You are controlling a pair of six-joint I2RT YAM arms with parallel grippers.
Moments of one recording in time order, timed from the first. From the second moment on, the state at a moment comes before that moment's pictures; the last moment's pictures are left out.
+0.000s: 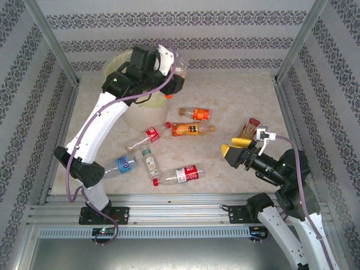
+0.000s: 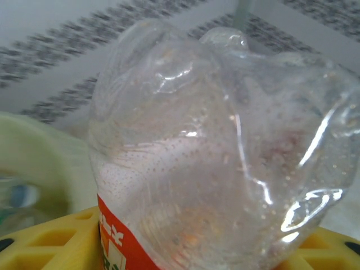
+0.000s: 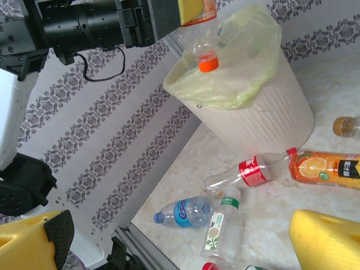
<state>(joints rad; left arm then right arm) -0.52 1.76 2.16 -0.92 0.09 0.01 0.33 0.35 0.77 -0.48 -0.55 0.68</state>
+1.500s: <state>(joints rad) -0.18 1.86 2.11 -0.90 -0.10 -0.14 0.33 0.40 0.77 -0.53 -0.50 0.68</state>
